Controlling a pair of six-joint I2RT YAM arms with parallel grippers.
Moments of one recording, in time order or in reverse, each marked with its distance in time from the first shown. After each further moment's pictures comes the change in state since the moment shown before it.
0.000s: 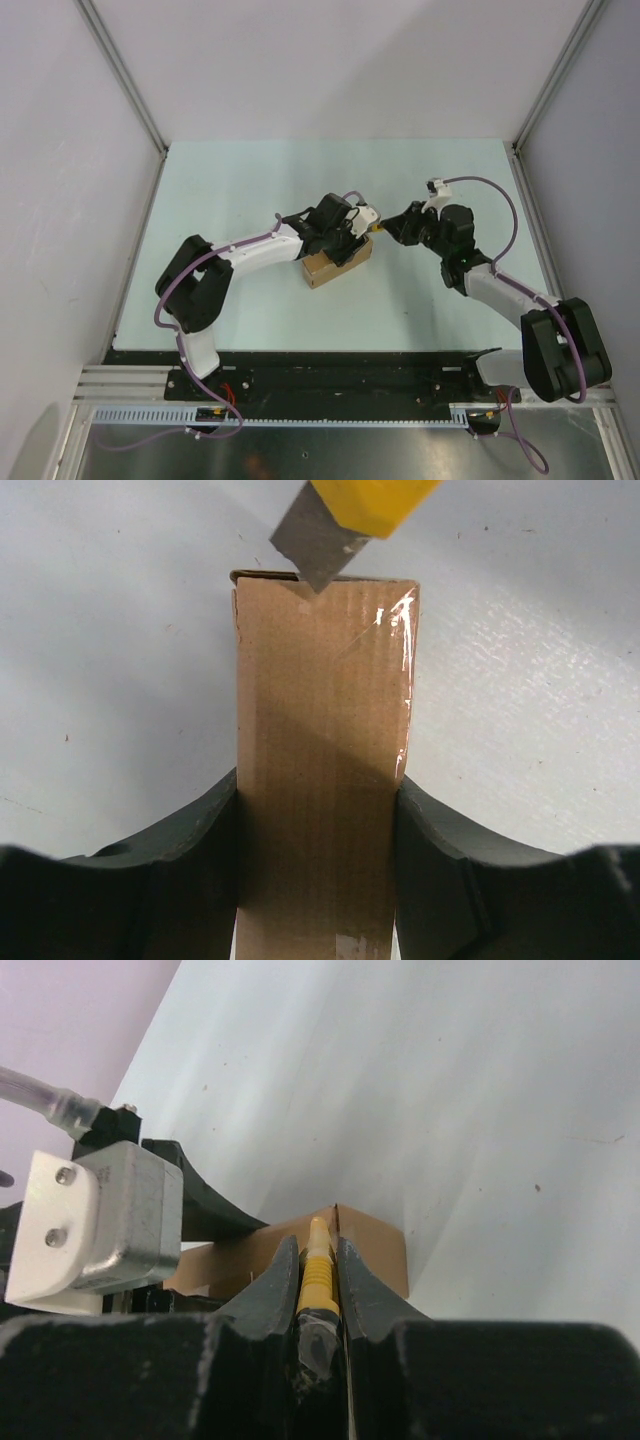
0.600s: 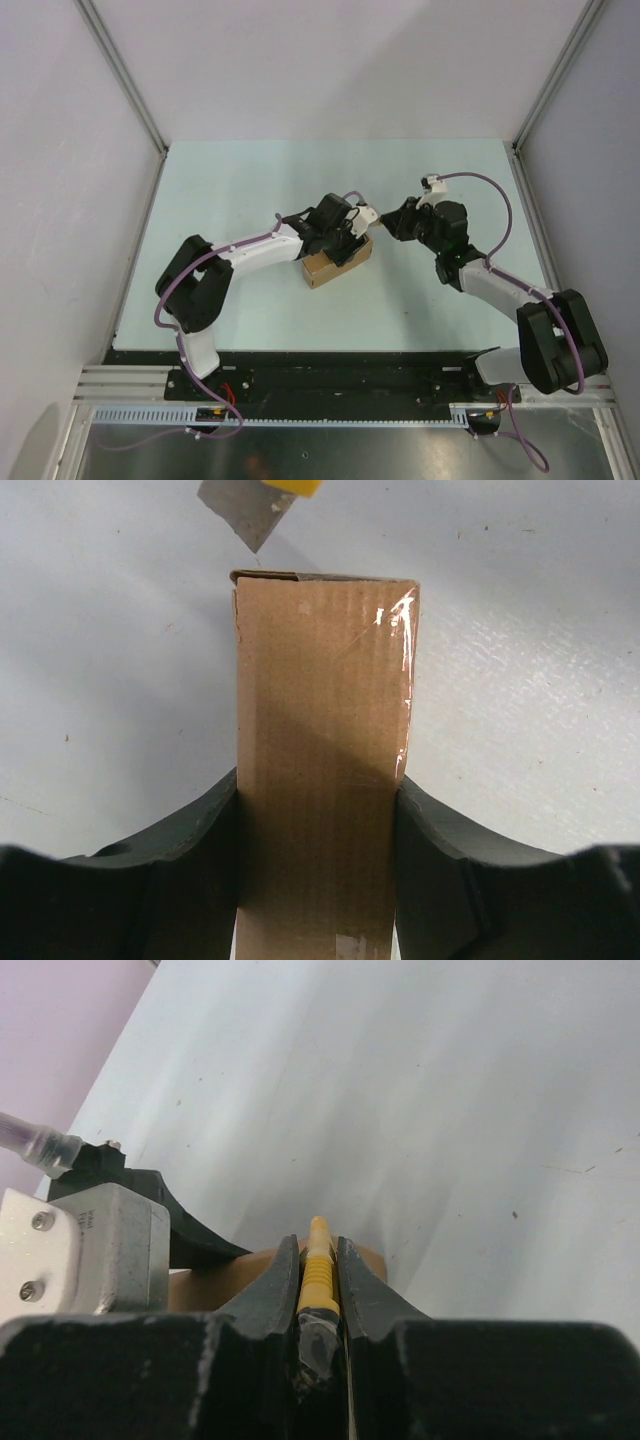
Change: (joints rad) left arm 0.000 0.000 0.000 0.000 0.000 0.000; right arm 0.036 0.041 0.044 0.014 0.087 -0.049
